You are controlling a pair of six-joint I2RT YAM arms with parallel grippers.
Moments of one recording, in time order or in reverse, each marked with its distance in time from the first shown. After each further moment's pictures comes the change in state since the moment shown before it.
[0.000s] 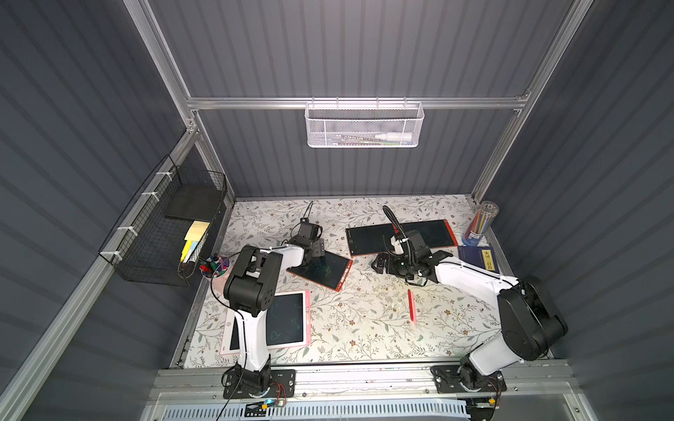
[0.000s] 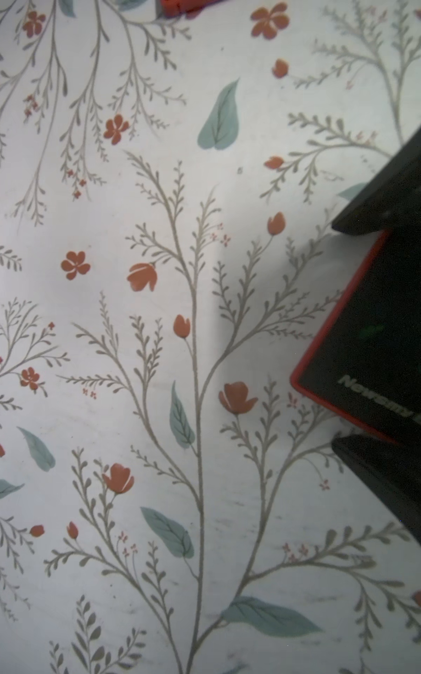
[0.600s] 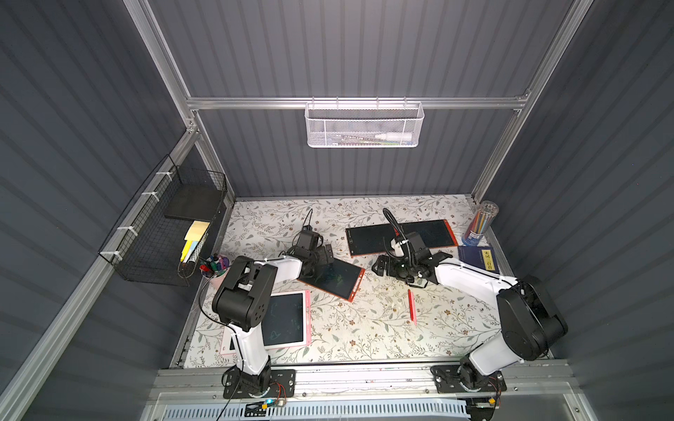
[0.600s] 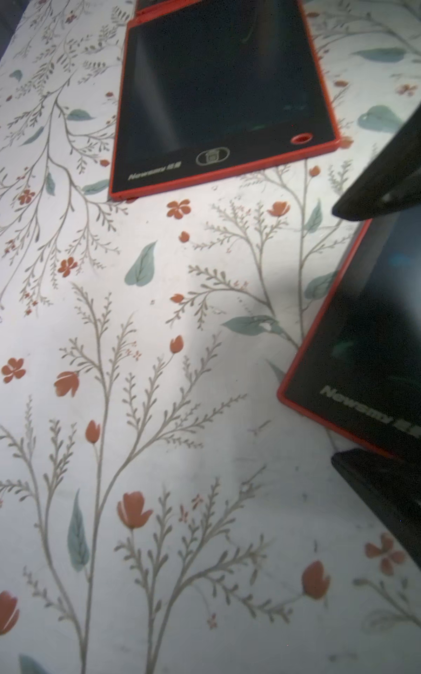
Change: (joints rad) left arm -0.048 -0.159 -0.206 0.108 0.230 -0.159; right arm 0.000 0.000 -0.027 -0.011 -0.024 0.018
